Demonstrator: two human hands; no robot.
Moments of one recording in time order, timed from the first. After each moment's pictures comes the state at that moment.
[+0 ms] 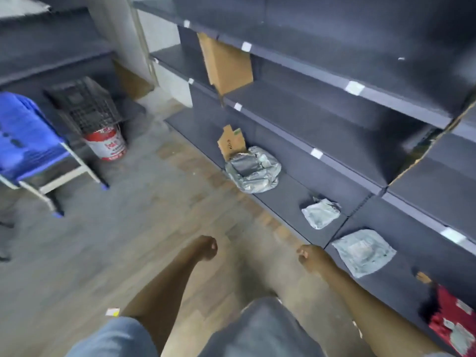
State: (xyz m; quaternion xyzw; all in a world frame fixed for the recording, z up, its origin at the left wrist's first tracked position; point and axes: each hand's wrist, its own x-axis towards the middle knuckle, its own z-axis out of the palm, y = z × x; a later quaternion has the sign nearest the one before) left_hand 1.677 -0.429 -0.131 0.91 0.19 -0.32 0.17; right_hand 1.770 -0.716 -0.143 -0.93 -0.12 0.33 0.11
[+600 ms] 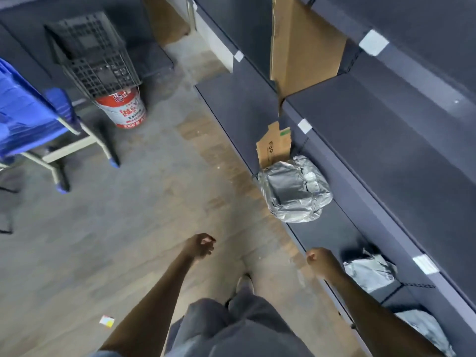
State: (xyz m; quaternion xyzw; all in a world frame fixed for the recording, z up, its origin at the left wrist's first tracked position) left_hand 1.928 -0.170 -0.213 0.73 0.43 -0.23 0.48; right_hand 2.101 -0.446 -0.216 -0.91 -0.10 0.40 0.09
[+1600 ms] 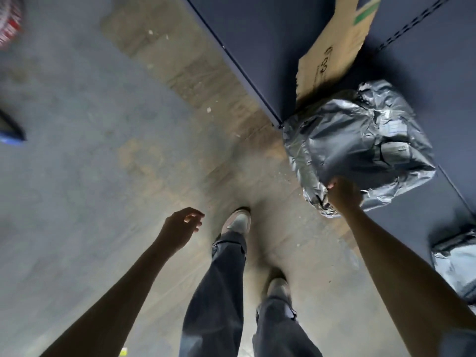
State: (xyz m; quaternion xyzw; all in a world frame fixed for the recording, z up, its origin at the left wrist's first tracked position) left_hand 2.109 0.086 -0.568 0.71 0.42 -0.32 0.47; right_hand 2.324 -0.207 -0.626 -0.95 0.02 0.31 -0.04
